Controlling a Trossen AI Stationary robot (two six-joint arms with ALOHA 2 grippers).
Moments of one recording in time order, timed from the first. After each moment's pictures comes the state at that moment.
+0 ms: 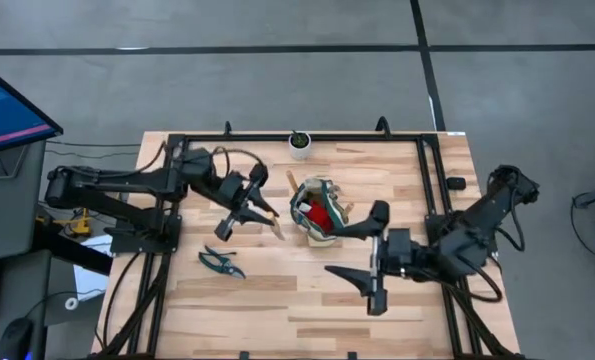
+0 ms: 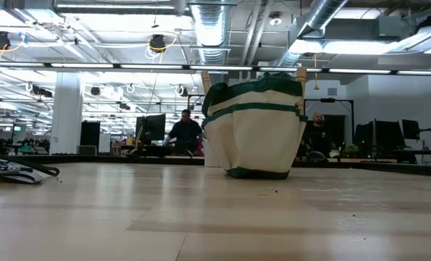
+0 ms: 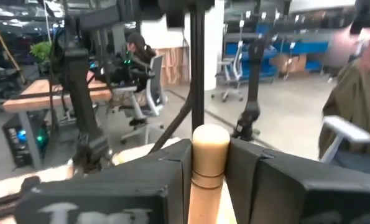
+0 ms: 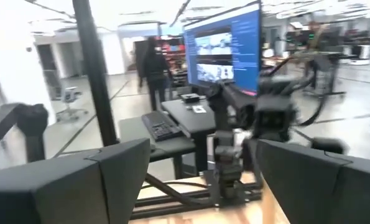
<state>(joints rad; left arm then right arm) 0.05 1.15 0.93 0.26 0.51 0.02 0.70 1.50 1.65 -0.07 0.81 0.05</state>
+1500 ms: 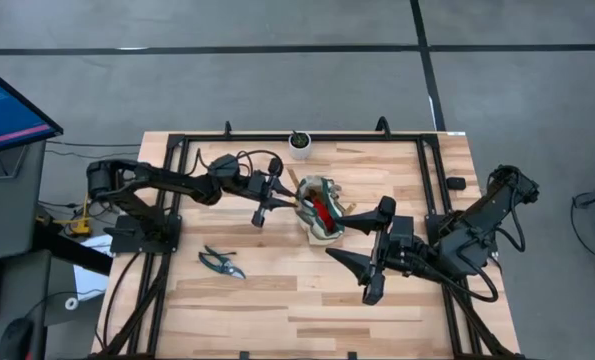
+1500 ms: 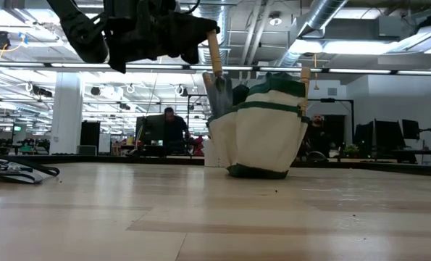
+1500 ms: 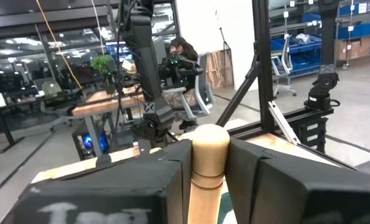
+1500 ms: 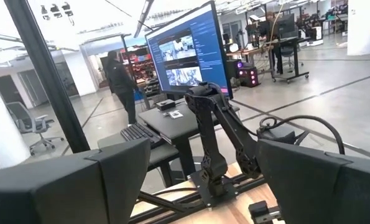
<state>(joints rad) 0.27 1.54 0.64 1.02 0.55 0.13 0.71 1.50 1.65 -0.07 0.97 0.19</state>
